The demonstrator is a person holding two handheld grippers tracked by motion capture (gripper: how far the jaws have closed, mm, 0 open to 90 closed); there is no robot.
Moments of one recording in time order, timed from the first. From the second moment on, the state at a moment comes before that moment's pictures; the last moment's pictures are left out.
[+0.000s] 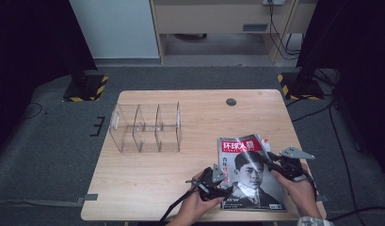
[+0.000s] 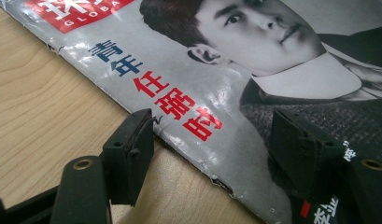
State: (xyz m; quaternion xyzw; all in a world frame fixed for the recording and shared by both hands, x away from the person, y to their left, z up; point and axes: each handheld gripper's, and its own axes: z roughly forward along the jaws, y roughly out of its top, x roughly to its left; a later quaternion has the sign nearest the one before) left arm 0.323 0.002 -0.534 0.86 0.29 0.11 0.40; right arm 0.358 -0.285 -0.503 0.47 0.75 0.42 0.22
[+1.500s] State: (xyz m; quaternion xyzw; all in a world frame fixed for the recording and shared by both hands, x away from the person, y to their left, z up) left arm 0.323 0.001 -0.534 0.86 0.29 0.11 0.40; right arm 0.366 -0.289 -0.519 0.47 0.76 0.42 0.17
